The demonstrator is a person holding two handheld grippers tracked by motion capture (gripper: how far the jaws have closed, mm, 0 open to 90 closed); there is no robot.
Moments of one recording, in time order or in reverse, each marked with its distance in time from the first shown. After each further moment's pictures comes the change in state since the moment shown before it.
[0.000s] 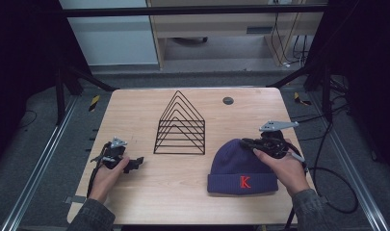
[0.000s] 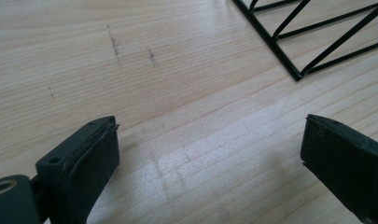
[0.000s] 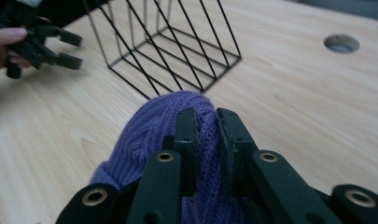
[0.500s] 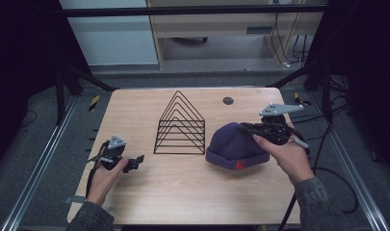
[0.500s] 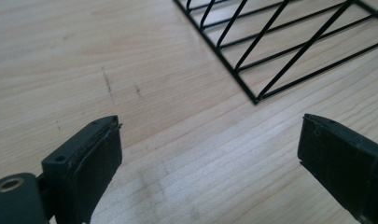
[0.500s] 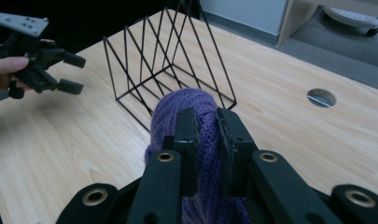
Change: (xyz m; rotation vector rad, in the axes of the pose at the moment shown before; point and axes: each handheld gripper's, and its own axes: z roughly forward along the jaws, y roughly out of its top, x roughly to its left) left arm -0.016 0.012 -0.026 -0.074 -0.019 0.070; right arm 0.013 0.053 -0.023 -0.059 -0.017 -0.081
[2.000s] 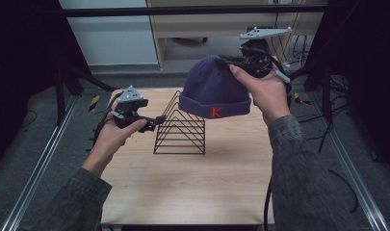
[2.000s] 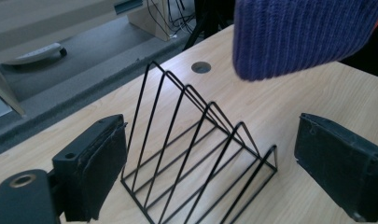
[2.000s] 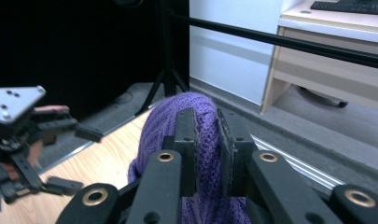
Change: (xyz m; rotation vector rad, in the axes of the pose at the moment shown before) left arm -0.043 0.172 -0.043 -0.182 -0.183 0.190; right arm 0.011 0.170 0.007 -0.209 -0.041 -0.021
